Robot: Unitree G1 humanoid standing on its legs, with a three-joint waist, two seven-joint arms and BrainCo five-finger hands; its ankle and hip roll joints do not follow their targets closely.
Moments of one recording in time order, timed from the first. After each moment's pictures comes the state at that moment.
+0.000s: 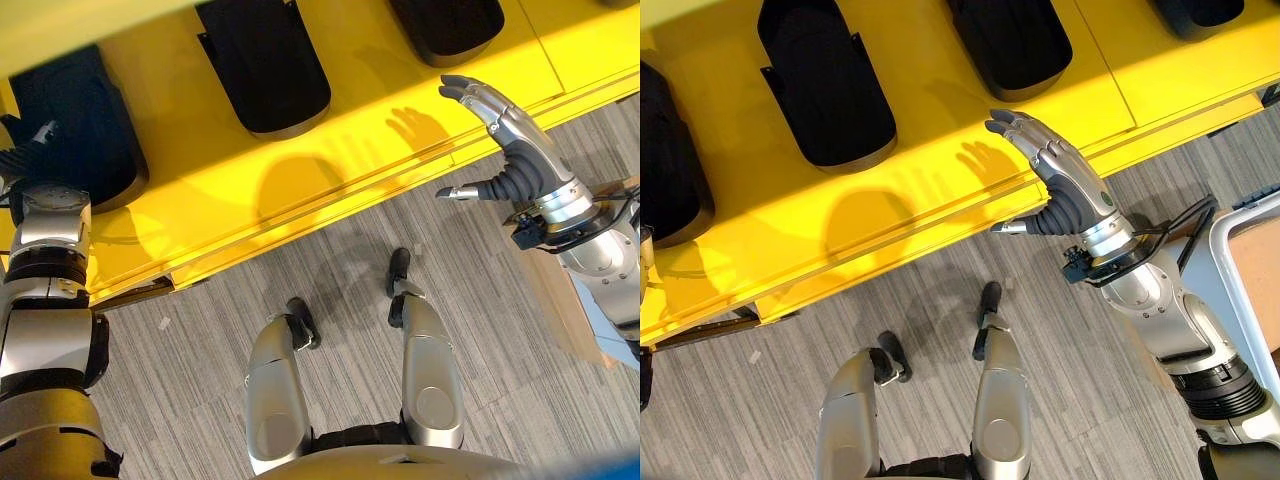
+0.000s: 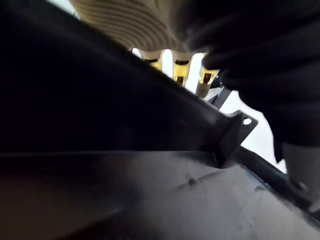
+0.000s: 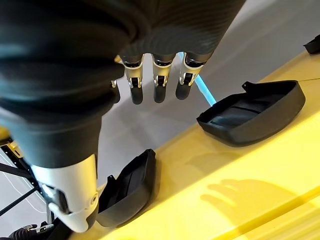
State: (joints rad) left arm -0.85 0.92 -0.08 1.02 -0.24 0.15 0.66; right arm -0.38 -0.89 0.17 -0.29 -0.17 -0.25 -0.08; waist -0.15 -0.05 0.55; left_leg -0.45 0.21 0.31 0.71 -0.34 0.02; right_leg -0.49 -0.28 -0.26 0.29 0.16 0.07
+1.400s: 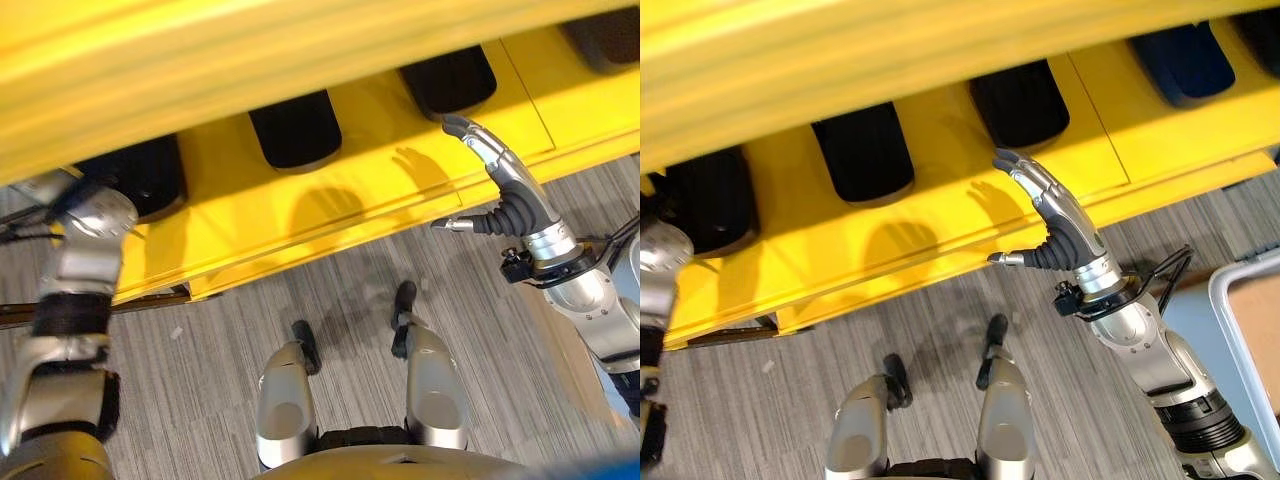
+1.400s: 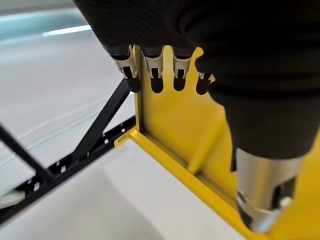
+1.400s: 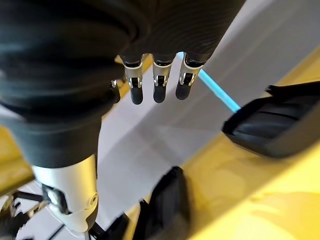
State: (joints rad) left arm -0.38 0.72 0.10 0.17 0.11 -0.17 1.07; right arm -0.19 -0.79 0.15 -0.28 -0.17 -0.35 -0.15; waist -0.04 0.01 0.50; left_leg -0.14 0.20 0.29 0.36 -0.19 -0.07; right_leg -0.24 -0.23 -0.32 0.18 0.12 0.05
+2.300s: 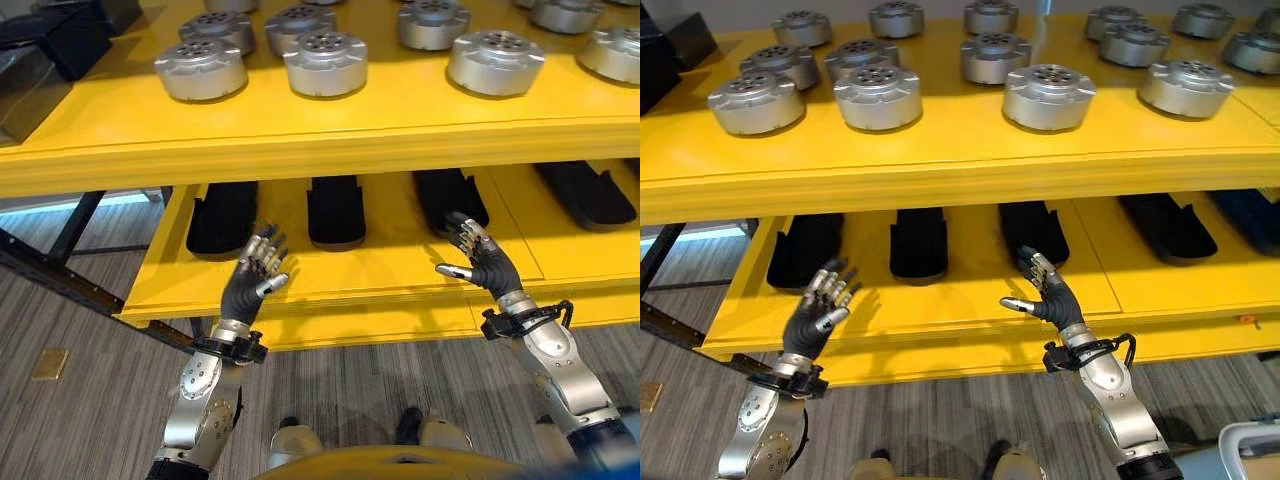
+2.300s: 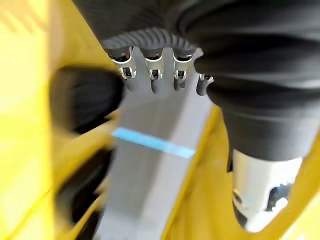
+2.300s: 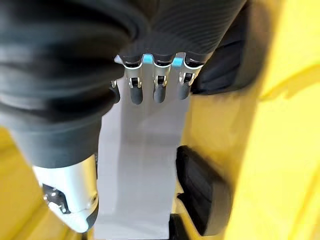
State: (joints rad) left arm 0.23 0.36 -0.13 -0.09 -0.70 -0.21 -0.31; right arm 0.09 -0.53 0.16 -0.08 0.43 -0.13 0.07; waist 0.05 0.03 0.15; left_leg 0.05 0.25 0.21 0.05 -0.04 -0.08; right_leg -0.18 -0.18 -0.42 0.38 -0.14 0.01
